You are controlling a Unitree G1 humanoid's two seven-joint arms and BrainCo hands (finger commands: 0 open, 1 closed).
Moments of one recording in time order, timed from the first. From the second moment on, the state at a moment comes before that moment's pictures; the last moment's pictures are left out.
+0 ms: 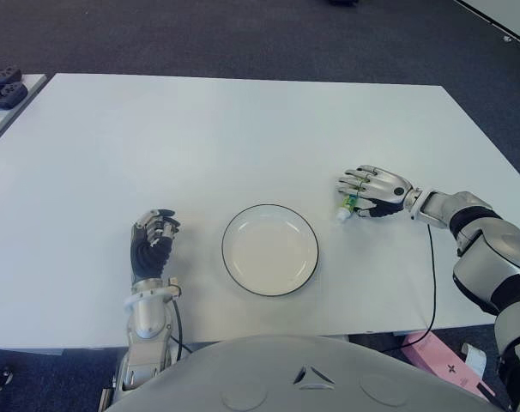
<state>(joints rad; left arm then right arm) 0.53 -0.05 0.03 -0.19 0.25 -0.20 0.26 -0.82 -0.68 1.12 1.35 -1.33 -0.56 -0.85</state>
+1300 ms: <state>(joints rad) 0.57 -0.06 0.03 -0.24 0.24 -0.17 0.26 -0.78 -0.61 1.08 1.36 -1.18 -0.62 -0.88</state>
